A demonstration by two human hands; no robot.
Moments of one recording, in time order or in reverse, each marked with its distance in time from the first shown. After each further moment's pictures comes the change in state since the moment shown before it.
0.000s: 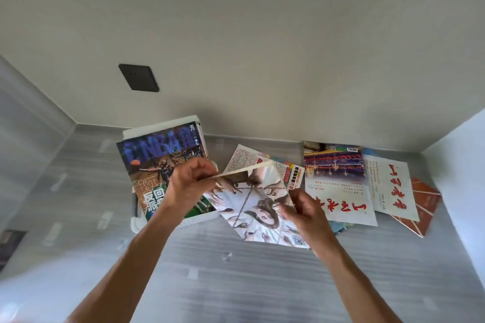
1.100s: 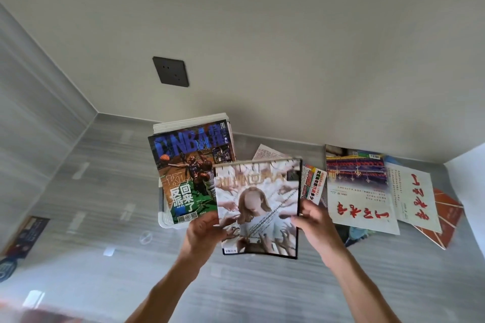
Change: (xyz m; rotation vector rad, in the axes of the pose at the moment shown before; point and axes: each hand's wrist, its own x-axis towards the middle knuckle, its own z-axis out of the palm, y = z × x) left_hand -0.060 -0.119 -0.034 -0.326 0.055 -0.244; right_hand 0.008 -0.005 0.060 -0.136 -0.019 0.173
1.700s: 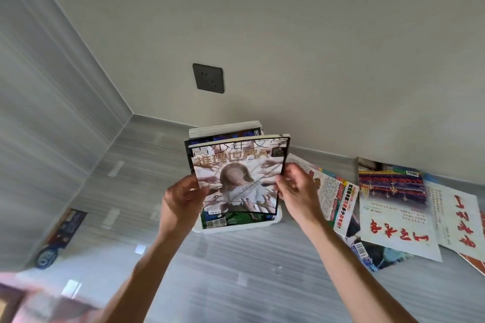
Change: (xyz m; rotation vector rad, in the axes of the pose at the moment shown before) left_hand 0.022 0.088 -0.088 0.411 0.299 0.385; right_hand 0.058 -0.092 0.096 -0.033 0.110 -0.255
